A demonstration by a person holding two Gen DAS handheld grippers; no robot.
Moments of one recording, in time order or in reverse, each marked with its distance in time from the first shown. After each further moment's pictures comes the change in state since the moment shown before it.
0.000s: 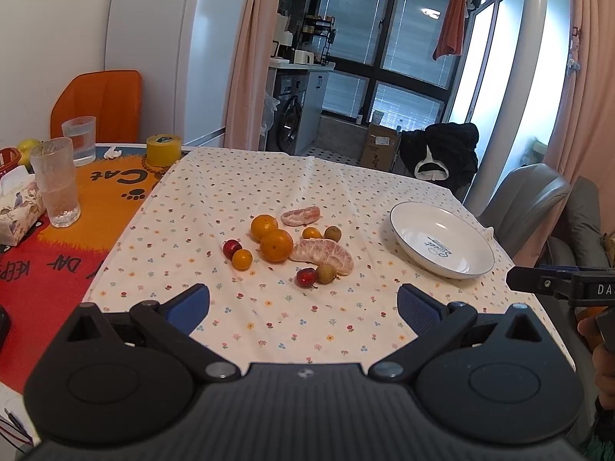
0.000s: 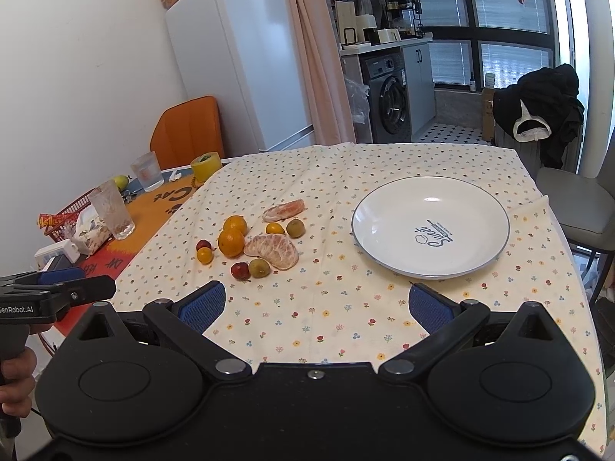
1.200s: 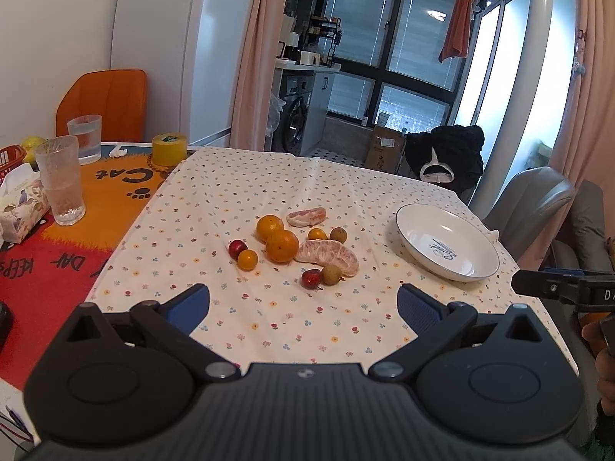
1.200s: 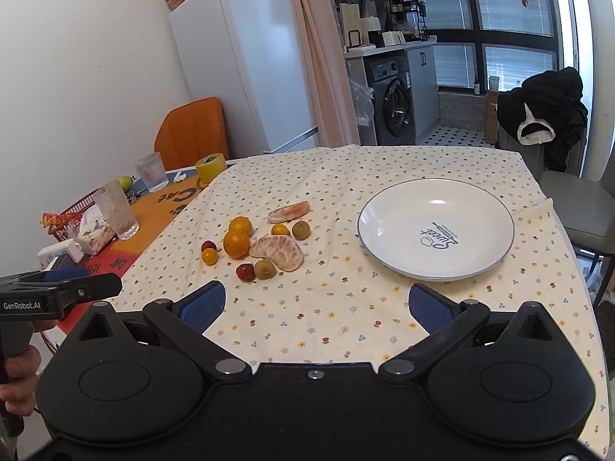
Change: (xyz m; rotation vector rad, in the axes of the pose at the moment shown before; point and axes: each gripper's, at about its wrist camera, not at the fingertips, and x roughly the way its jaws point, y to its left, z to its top) left arm 0.003 0.004 0.000 -0.009 -0.003 0.011; right arm 0.000 0.003 -0.001 -0.007 -0.007 0.011
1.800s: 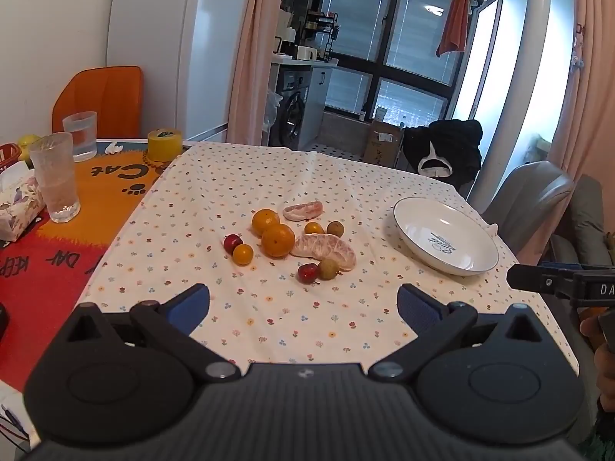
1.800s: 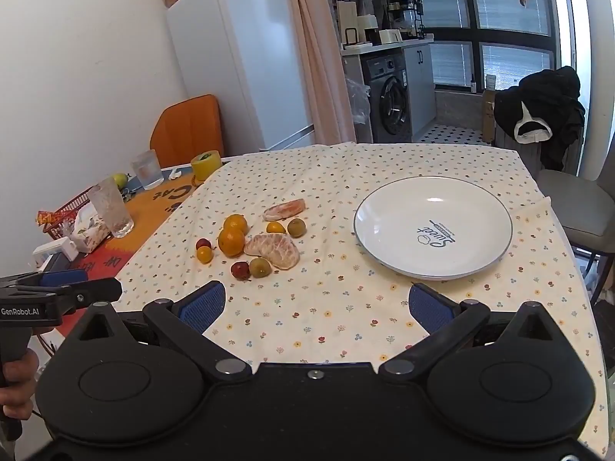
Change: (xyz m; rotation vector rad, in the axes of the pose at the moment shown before) left arm 0.010 -0.002 -0.004 0.009 0.019 -0.006; right arm 0.003 0.000 -0.001 0.000 0.006 -0.013
